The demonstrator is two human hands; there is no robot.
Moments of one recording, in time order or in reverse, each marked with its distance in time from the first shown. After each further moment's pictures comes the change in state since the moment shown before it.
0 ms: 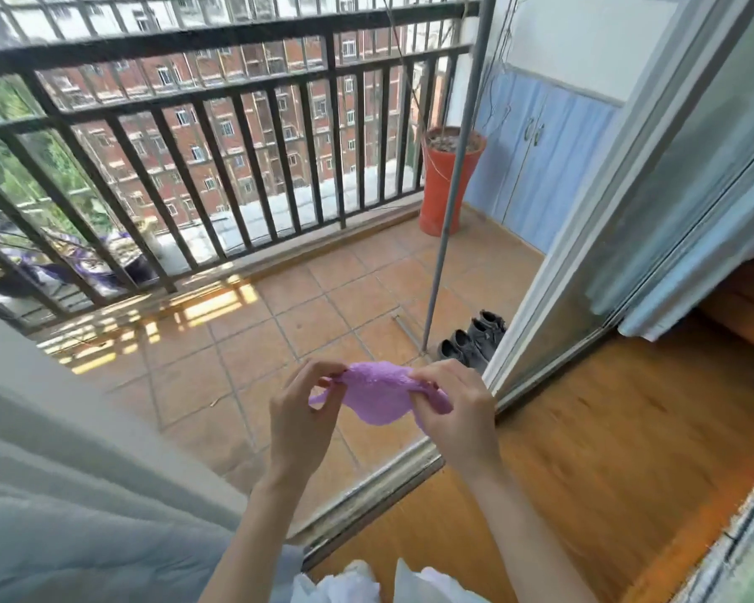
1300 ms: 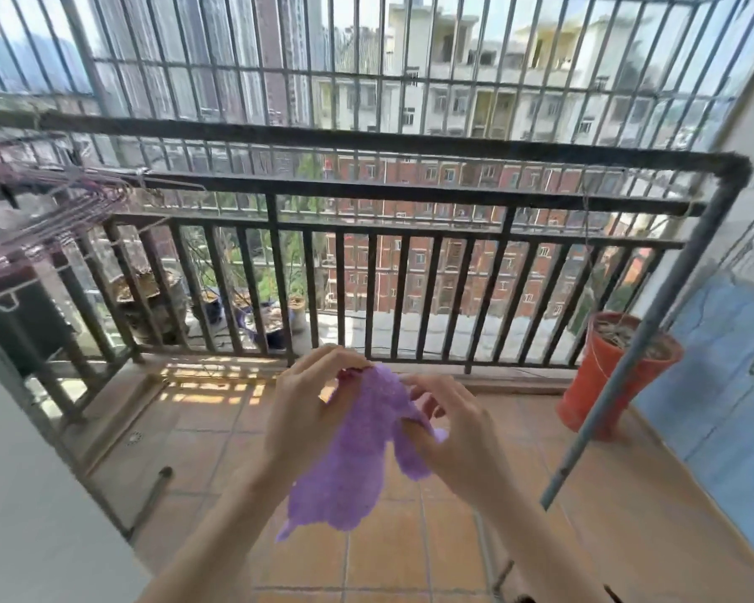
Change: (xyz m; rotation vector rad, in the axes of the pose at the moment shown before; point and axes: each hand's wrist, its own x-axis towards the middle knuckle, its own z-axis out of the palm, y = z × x) left_hand 0.282 0.039 0.036 0.292 0.369 0.212; right_hand 0.347 0.045 0.045 0.407 -0.439 -0.428
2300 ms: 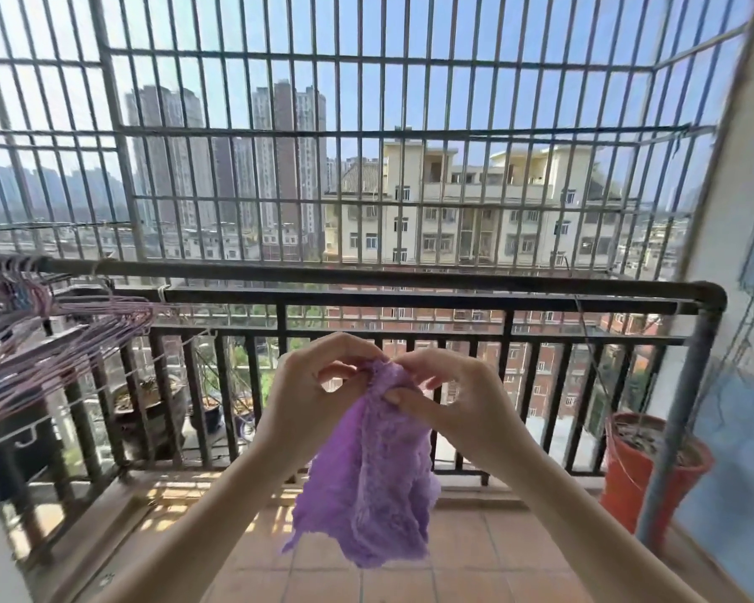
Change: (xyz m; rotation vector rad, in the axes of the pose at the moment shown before) left_hand 0.124 0.041 -0.065 -0.261 -0.024 0.003; right_hand 0.136 -0.086 -0.048 0.088 -0.049 -0.218
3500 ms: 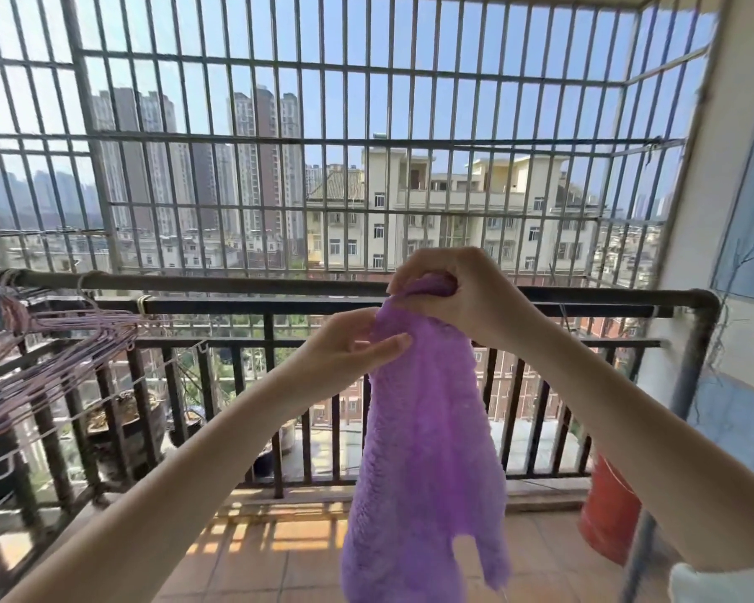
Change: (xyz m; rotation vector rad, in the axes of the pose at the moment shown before) left_hand 0.057 0.002 -0.019 -0.221 -0.442 -0.246; right_hand 0.099 -0.032 -0.029 -0.257 -0.094 -0.200
